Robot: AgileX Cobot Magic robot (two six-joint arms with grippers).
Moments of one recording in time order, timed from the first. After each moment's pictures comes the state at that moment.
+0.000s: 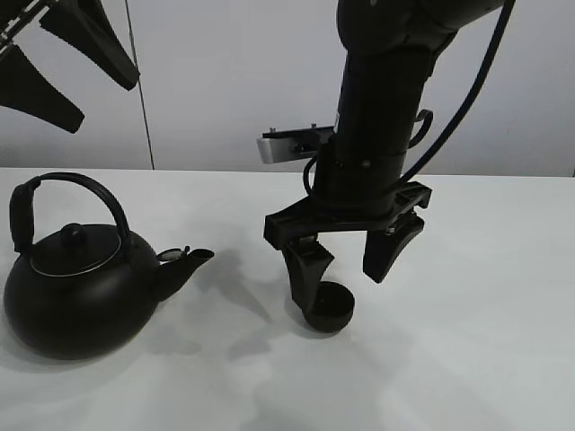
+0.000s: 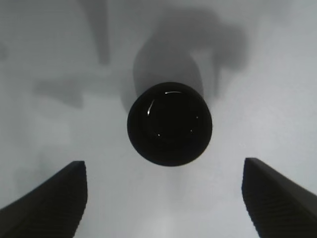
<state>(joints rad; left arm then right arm) -0.16 1.62 -1.27 -0.71 1.01 0.25 0.54 2.00 -1.42 0.07 0.96 -0.10</state>
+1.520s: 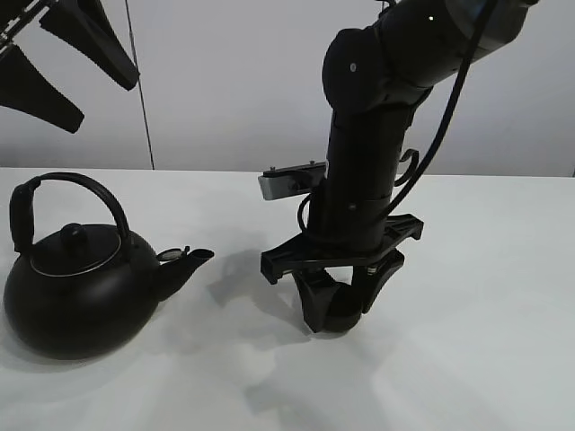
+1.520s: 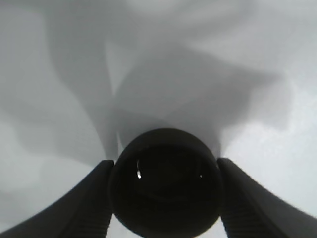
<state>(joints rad) -0.16 1.62 -1.27 -0.70 1.01 0.25 0.54 2.13 -1.42 0.04 0.86 -0.03</state>
